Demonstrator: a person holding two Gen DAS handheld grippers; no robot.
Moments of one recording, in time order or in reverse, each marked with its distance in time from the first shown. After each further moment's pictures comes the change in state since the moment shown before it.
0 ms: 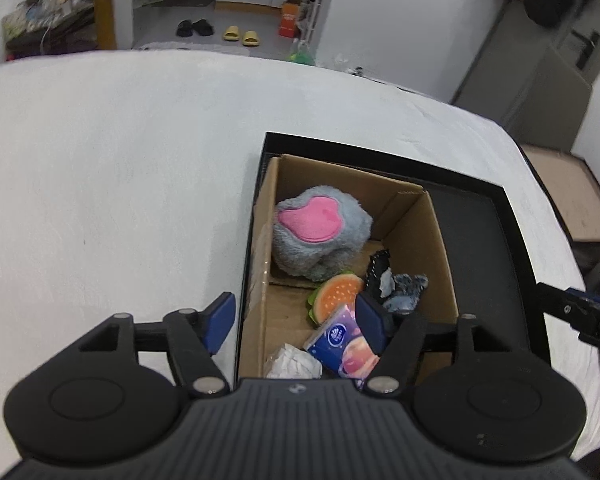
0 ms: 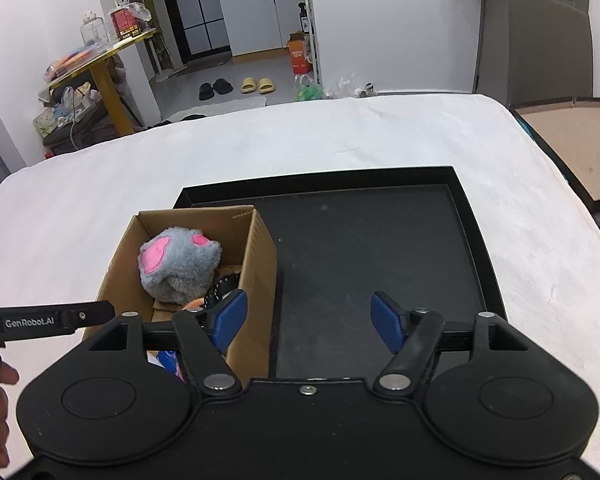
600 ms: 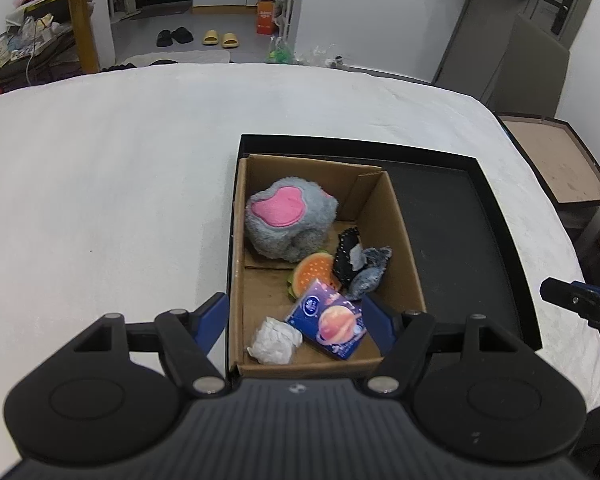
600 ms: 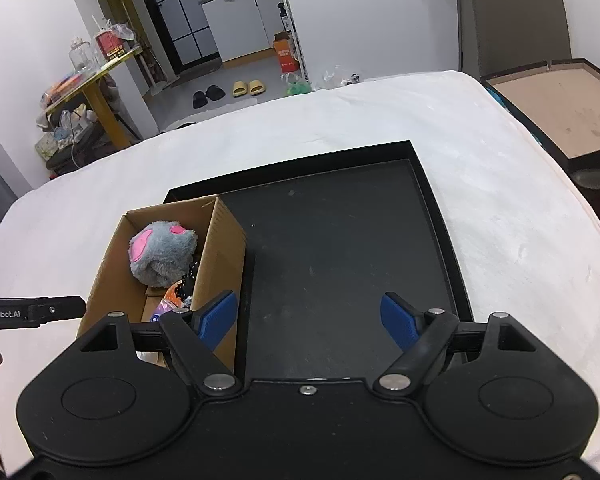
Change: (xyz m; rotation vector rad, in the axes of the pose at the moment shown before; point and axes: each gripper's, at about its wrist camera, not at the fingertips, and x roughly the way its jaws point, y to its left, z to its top) left arm -0.034 -0.032 -0.007 0.106 0.025 0.015; right arm -0.034 -0.059 -0.021 0.093 0.008 0.045
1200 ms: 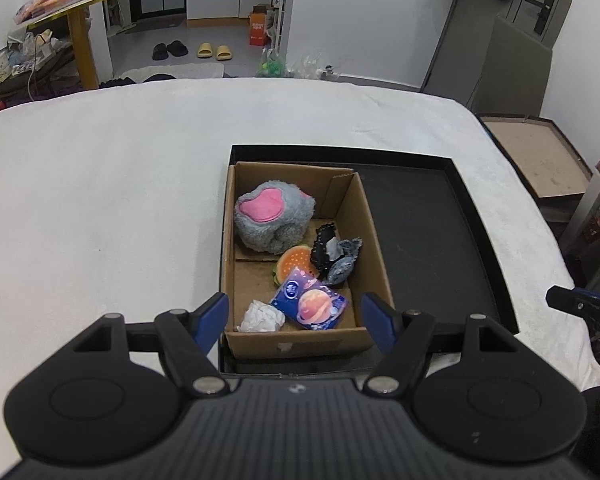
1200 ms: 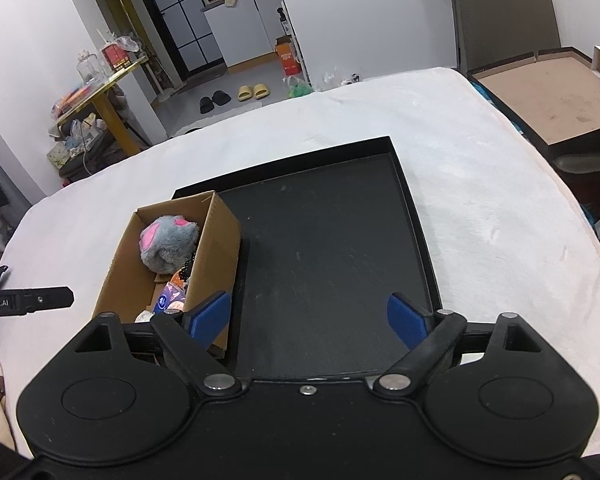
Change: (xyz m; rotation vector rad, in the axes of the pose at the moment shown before) left arm -0.044 -0.019 -0.014 0.025 -0.029 -0.003; right arm -0.044 -0.034 -0.015 0.024 -0.005 0.045
